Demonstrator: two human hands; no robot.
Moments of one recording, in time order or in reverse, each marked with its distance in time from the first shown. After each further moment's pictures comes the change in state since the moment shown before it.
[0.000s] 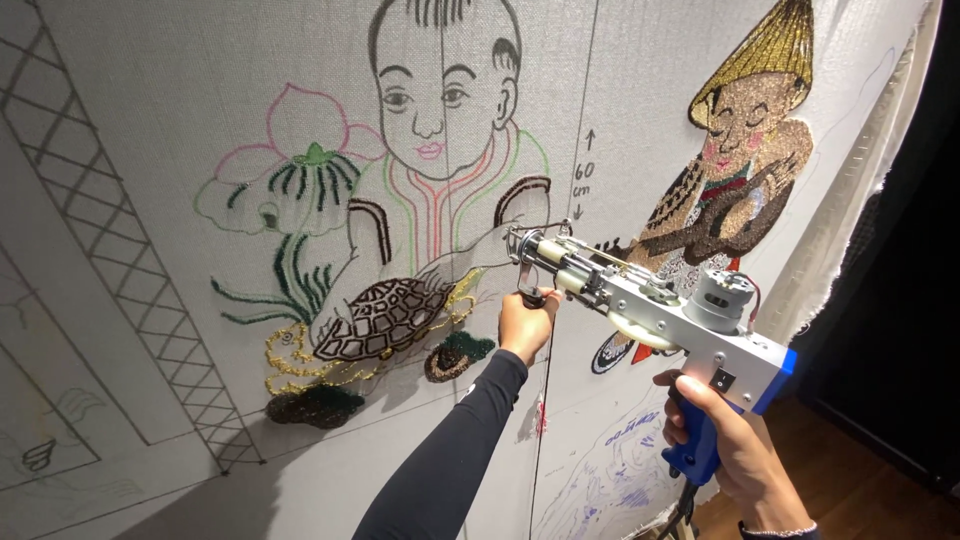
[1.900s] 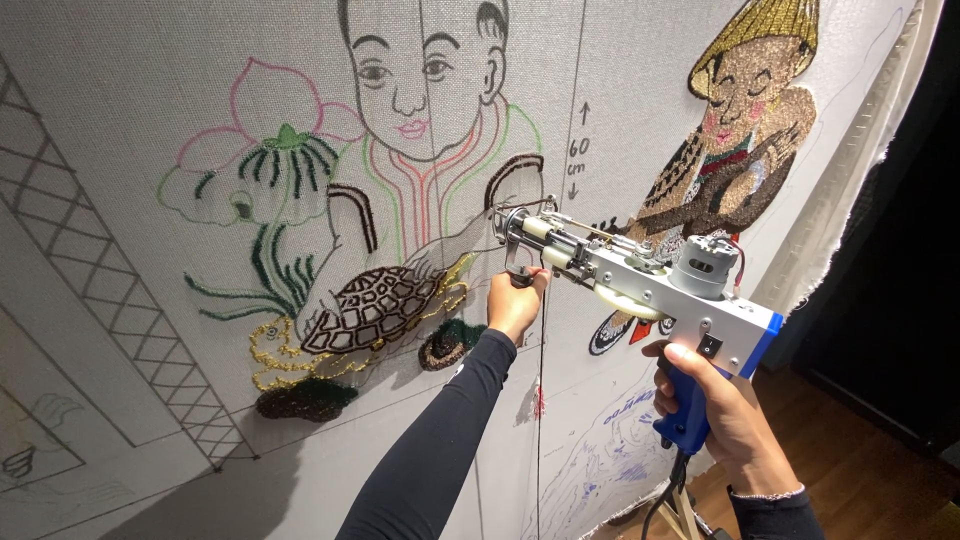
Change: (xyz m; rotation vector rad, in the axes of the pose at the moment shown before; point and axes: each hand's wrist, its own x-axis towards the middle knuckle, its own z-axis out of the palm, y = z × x) left_hand 0.025 -0.012 -0.004 0.044 -0.015 -0.042; right_hand 0.016 -0.007 0.013 -0.035 0.009 0.001
